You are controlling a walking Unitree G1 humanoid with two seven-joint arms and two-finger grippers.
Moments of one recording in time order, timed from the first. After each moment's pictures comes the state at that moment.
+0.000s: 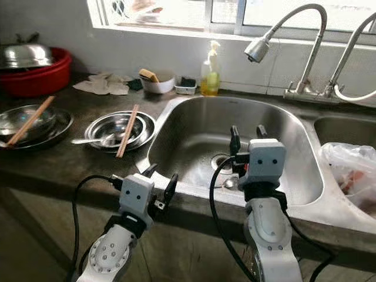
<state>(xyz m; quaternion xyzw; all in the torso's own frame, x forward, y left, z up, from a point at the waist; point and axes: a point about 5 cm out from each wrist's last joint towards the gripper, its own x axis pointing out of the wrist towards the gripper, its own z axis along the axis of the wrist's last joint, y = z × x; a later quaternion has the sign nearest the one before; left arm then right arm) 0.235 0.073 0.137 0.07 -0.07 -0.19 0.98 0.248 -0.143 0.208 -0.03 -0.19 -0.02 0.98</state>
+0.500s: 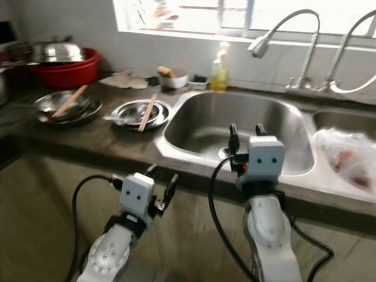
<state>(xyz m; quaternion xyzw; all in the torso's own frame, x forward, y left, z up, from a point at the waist) 0.234 0.072 0.134 0.07 -0.07 -0.19 0.98 0.248 -0.142 0.209 -0.03 -0.19 -0.02 0.98</state>
